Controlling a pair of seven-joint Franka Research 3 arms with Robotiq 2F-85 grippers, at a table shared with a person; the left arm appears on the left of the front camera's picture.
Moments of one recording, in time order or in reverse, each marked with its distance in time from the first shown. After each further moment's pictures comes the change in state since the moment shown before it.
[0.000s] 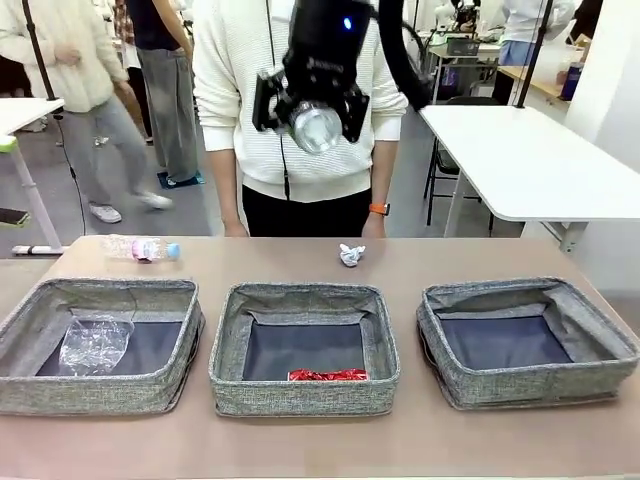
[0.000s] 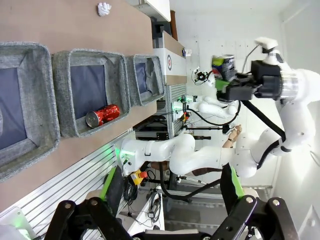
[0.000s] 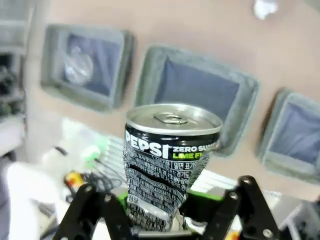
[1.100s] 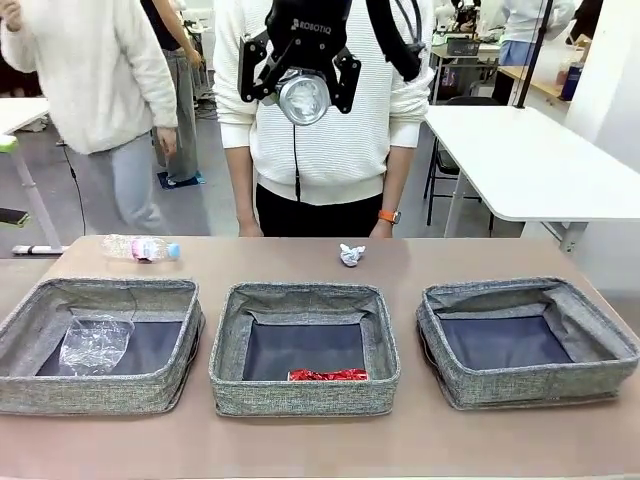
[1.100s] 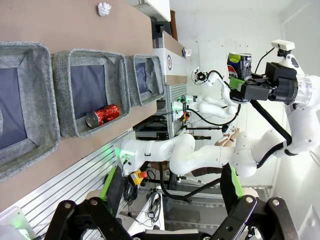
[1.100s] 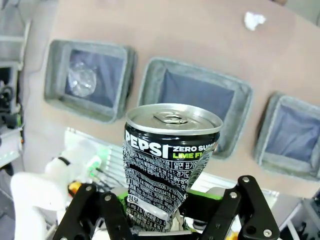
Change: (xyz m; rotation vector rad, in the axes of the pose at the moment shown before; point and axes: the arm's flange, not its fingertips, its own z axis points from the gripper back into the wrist) left arm 0.000 0.000 0.000 0.000 0.000 0.000; right arm 0.000 0.018 0.020 -0.044 -0.046 0.001
